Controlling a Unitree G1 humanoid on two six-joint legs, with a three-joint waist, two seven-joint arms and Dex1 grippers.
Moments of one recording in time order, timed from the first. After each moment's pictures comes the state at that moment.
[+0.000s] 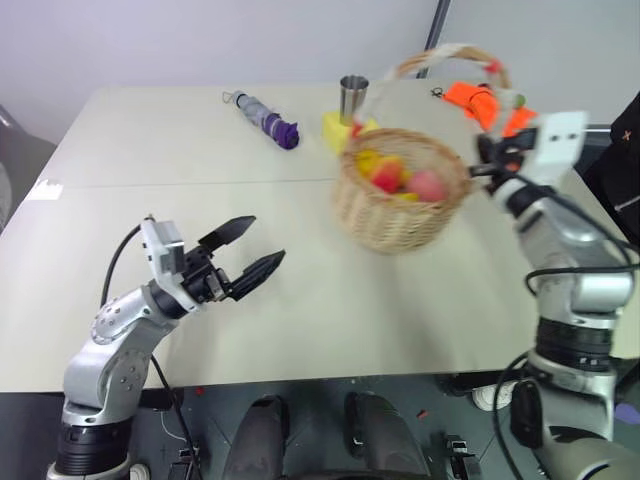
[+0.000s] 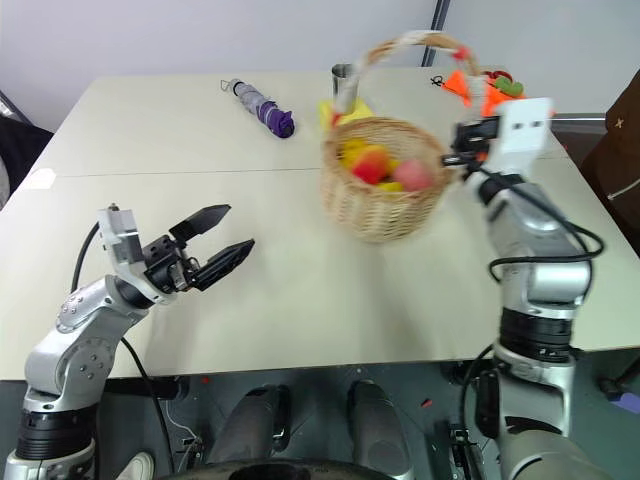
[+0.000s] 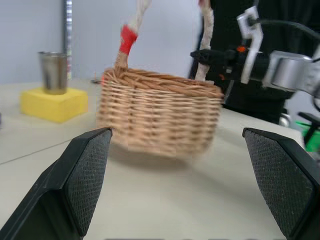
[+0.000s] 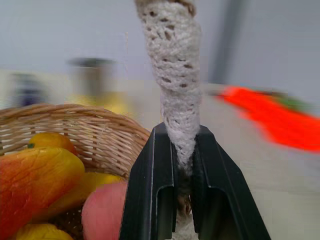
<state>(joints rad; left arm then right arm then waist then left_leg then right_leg) -0.09 0.46 0.15 -0.41 -0.73 0.34 -0.82 -0.56 -0.50 -0.38 -0.08 0.29 0.62 0.15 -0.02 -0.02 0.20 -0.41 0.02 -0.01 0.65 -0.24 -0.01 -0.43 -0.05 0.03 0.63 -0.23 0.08</state>
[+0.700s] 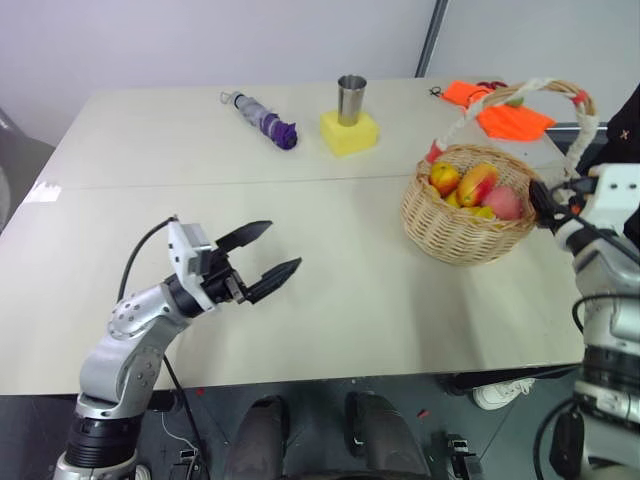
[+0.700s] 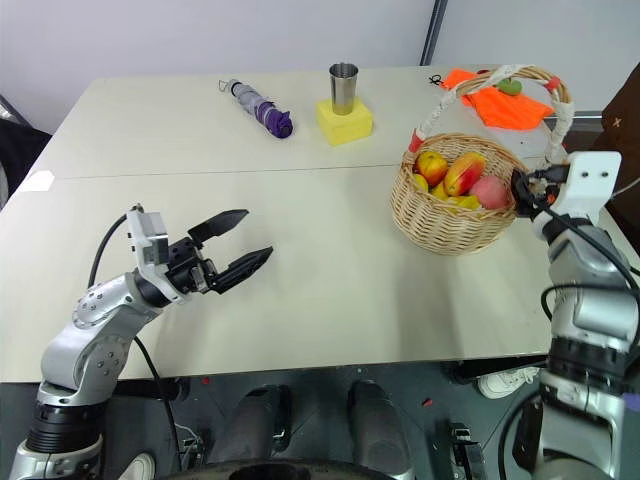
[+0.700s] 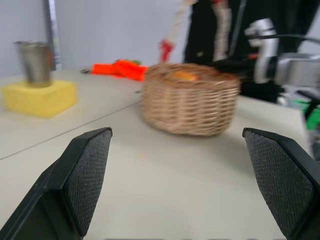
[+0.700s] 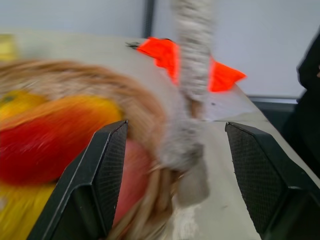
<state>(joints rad) -0.07 0.48 0.15 -0.35 -0.62 0.29 -0.78 -0.27 -0.59 -0.50 -0.02 0.33 0.37 0.34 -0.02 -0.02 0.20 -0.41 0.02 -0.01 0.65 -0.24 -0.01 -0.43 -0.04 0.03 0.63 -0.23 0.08</state>
